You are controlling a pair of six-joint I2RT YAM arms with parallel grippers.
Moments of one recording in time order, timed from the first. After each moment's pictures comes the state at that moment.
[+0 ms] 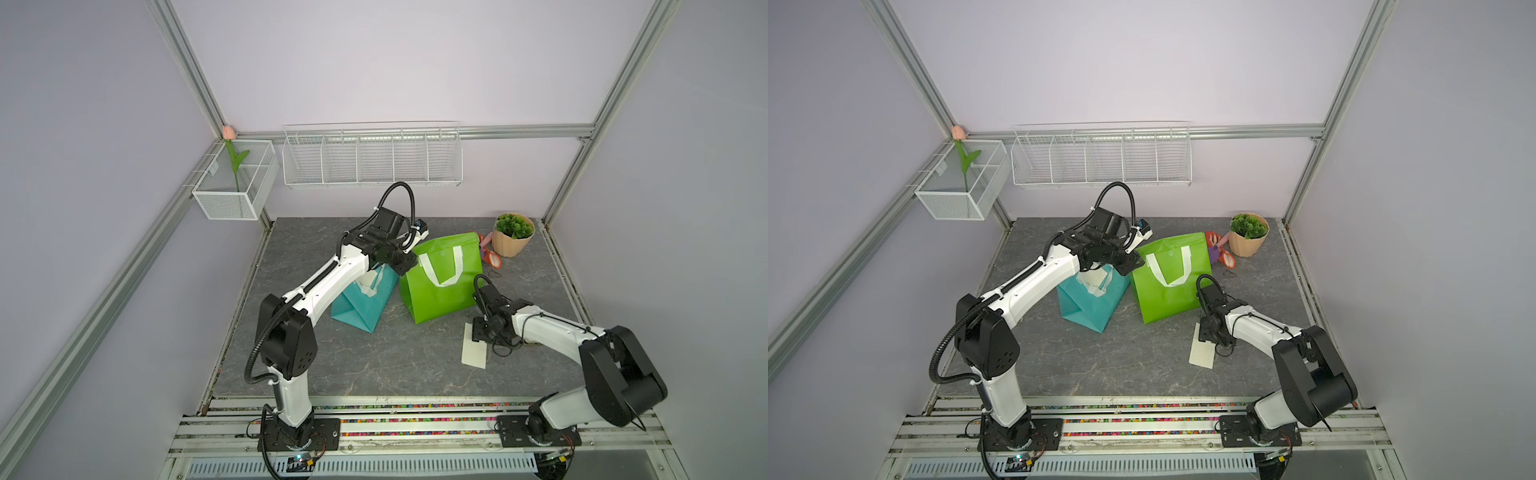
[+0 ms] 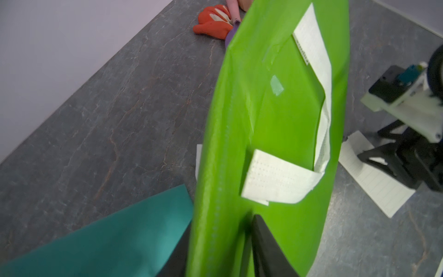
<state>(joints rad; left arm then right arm) -0.63 1.85 1.72 -0.72 0.21 0.30 0.45 1.48 0.74 -0.61 0.15 0.59</state>
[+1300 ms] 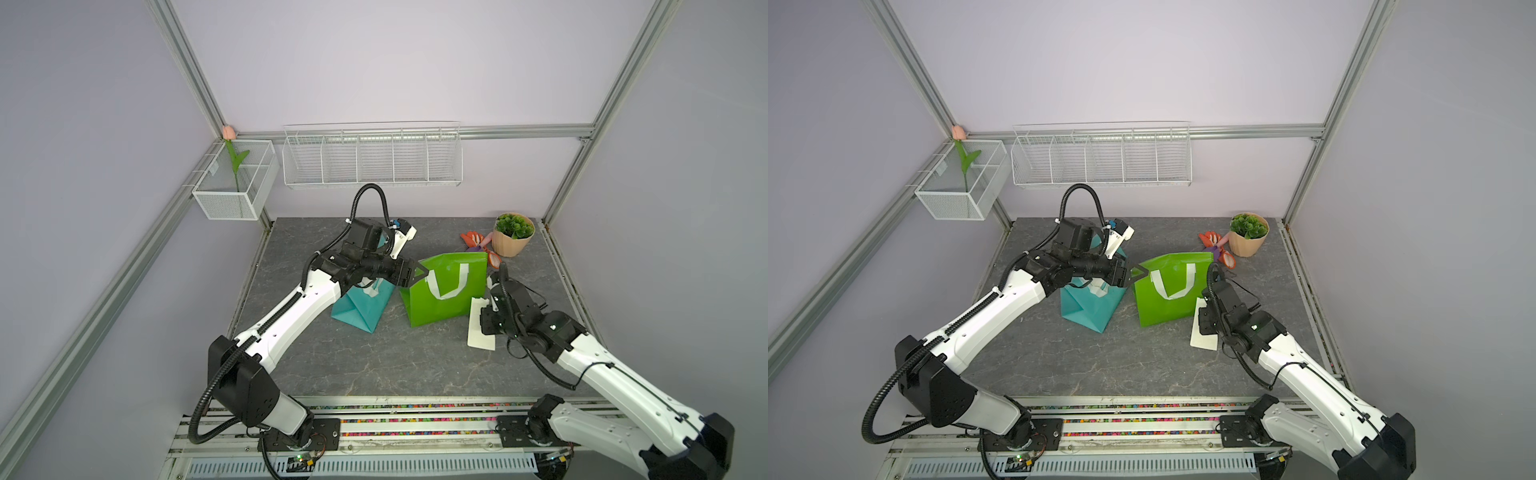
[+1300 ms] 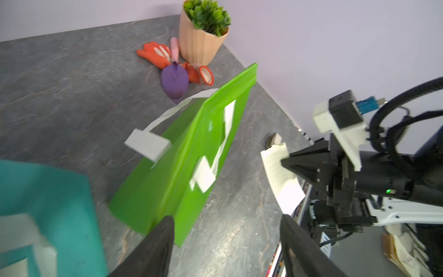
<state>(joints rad) -0.63 1.52 1.43 -0.50 0.59 -0.19 0.64 0.99 0.86 -0.76 0.23 0.42</state>
